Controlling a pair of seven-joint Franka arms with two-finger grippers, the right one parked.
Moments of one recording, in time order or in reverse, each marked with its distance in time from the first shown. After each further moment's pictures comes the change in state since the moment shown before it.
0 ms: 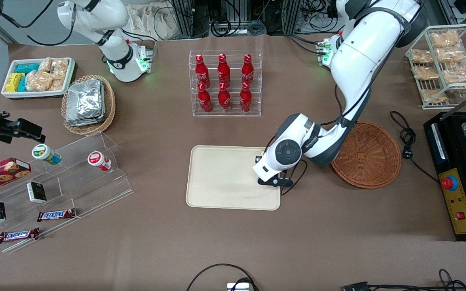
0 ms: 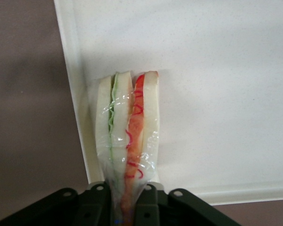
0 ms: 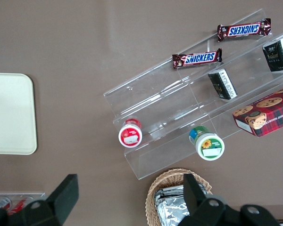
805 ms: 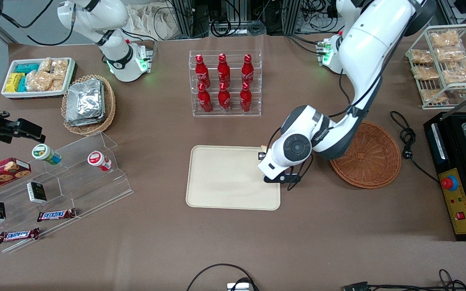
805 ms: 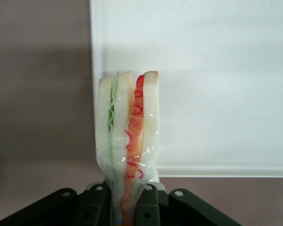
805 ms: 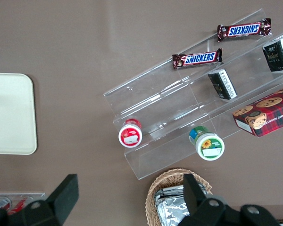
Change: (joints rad) arm 0.008 -0.072 -0.002 -0.002 -0.073 -0.081 -0.073
